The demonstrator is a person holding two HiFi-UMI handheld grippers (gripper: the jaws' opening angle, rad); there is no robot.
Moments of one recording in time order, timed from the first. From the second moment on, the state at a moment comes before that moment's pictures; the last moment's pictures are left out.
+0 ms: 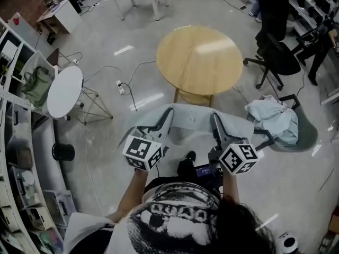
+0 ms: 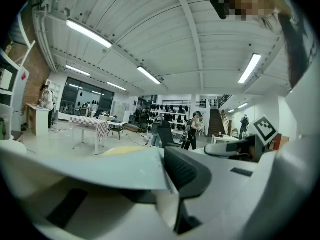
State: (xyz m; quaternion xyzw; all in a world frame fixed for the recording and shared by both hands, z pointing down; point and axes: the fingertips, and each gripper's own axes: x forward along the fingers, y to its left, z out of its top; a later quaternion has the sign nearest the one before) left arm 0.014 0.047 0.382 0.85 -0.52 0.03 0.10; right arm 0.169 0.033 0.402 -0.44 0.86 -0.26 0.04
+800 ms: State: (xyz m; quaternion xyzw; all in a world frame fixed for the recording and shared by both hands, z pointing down) left arm 0.009 -0.054 0.349 0.86 -0.51 0.02 0.07; right arm 0.164 -0.067 0.378 -0.43 0.86 -0.25 0.07
